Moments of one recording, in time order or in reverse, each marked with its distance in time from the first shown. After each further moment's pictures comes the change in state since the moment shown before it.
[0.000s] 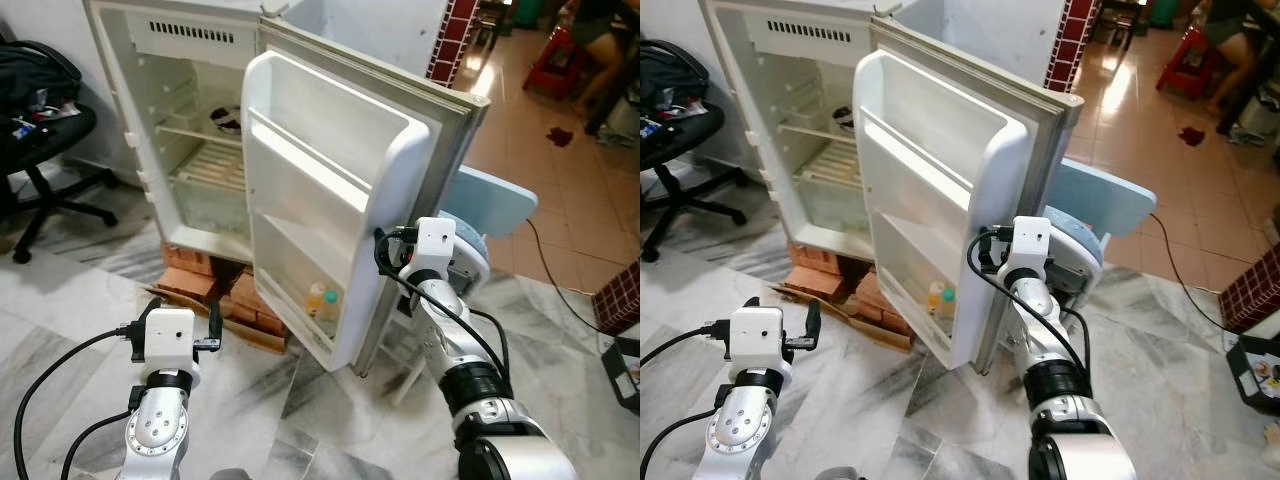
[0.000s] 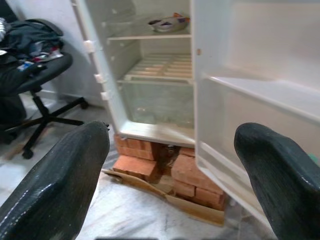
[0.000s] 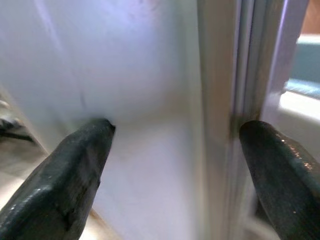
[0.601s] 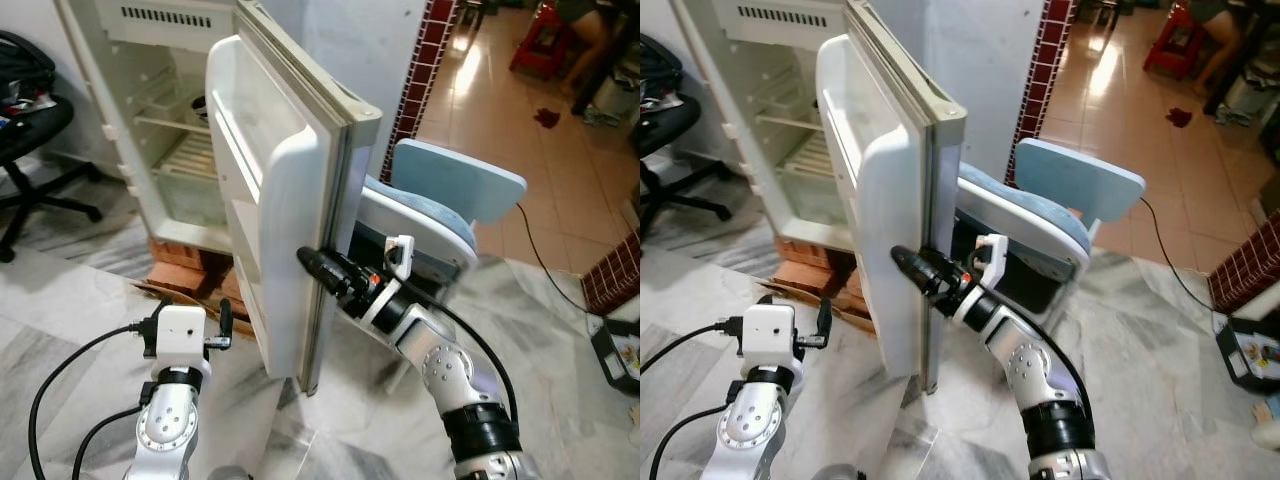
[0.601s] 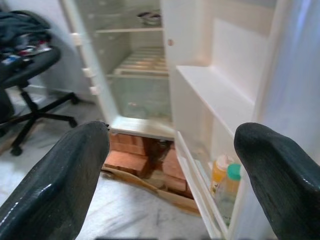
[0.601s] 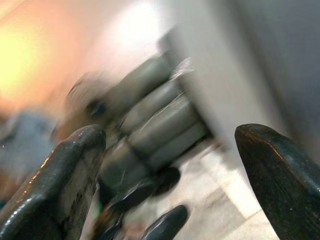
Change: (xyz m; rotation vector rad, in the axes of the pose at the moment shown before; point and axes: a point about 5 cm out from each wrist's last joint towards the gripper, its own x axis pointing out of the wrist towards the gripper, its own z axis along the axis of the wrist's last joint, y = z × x) left arm 0.003 -0.009 0.001 -0.009 -0.002 -0.033; right arm -0.070 0.057 0.015 0.255 0.060 1.019
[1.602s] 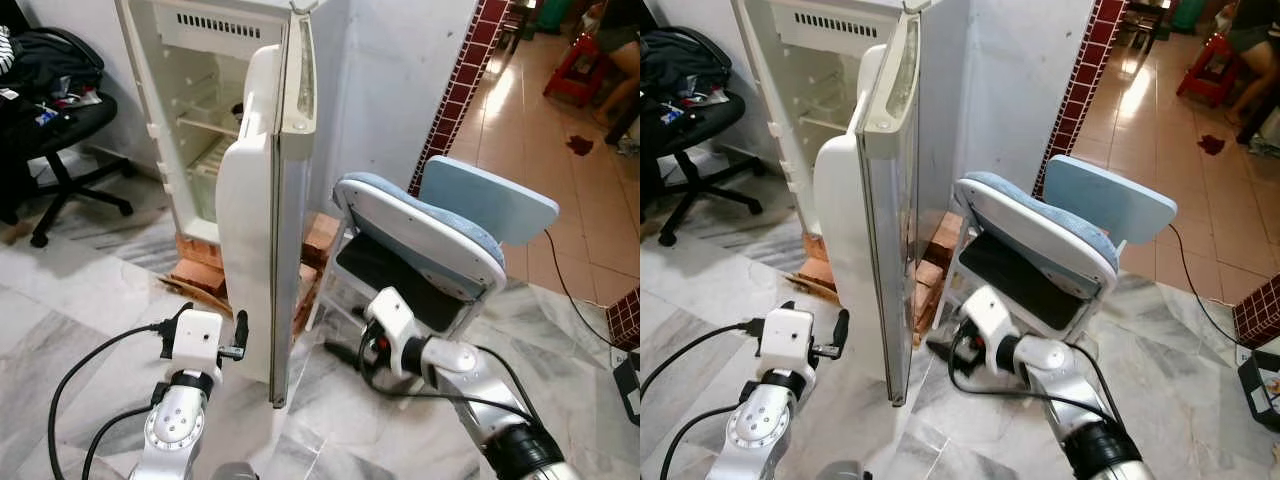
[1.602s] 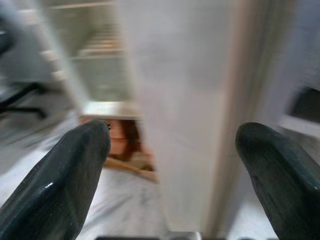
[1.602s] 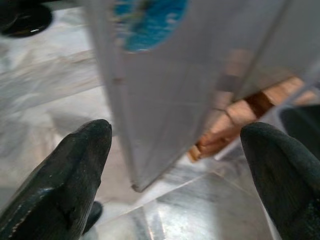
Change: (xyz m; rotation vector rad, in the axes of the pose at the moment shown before) left arm 0.008 -0.025 -0.014 0.049 0.086 -0.257; right arm -0.059 -0.062 -0.050 -0.470 0.528 -0.498
